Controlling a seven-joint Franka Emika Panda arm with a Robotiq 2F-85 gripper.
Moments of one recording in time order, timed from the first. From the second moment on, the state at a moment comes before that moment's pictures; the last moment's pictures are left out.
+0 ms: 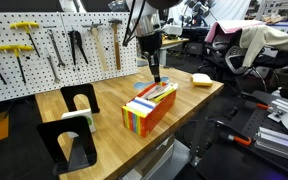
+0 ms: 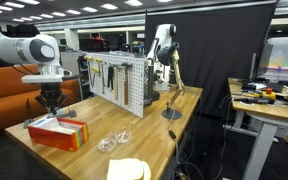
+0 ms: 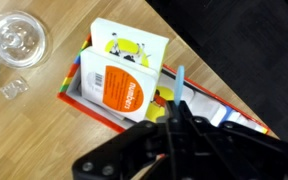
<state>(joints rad) 0.22 0.22 0.22 -2.29 -0.15 2.32 -0.25</state>
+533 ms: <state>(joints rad) 0.20 0.12 0.17 -2.30 -0.18 2.33 -0.14</state>
